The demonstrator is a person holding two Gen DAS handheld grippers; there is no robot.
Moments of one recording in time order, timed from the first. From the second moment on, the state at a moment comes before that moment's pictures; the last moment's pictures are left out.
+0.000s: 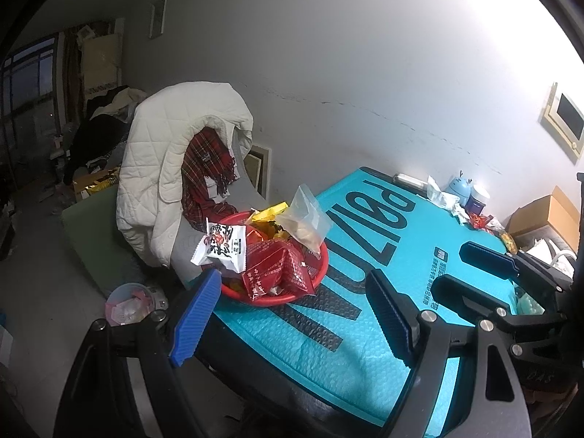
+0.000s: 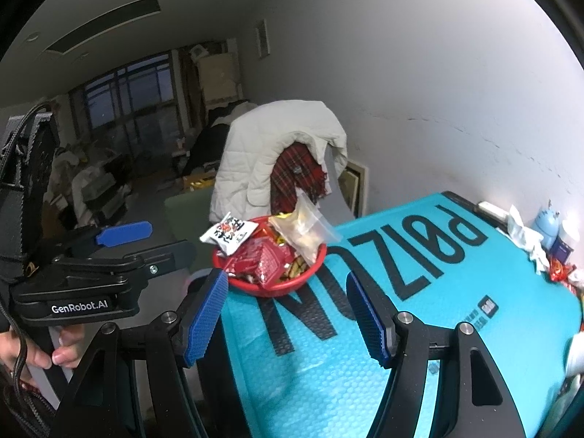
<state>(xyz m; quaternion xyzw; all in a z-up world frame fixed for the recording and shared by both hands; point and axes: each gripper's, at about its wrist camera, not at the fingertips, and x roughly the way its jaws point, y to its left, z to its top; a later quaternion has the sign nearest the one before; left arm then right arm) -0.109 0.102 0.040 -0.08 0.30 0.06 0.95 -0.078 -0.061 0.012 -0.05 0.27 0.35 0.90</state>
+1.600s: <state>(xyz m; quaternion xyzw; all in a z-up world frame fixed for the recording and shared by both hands) -0.109 0.090 0.044 -0.06 0.30 0.08 0.95 -0.074 -0.071 0.010 -0.04 0.28 0.33 0.90</state>
